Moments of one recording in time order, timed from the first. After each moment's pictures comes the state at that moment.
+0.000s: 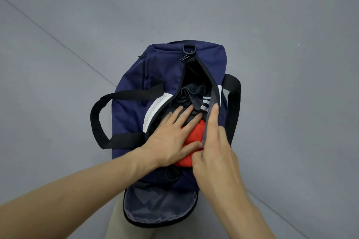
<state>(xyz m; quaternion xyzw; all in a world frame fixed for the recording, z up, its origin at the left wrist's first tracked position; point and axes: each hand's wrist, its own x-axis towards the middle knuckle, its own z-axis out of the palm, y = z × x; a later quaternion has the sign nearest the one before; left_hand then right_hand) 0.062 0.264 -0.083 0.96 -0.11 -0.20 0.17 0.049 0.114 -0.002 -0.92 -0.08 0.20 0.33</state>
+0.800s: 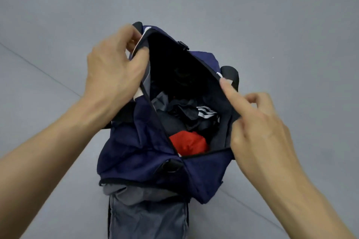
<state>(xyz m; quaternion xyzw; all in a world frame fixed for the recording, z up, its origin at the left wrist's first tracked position) 0.176 0.309 0.089 0.93 0.13 0.18 0.30 0.123 0.062 0.085 -0.96 -0.08 0.09 0.26</state>
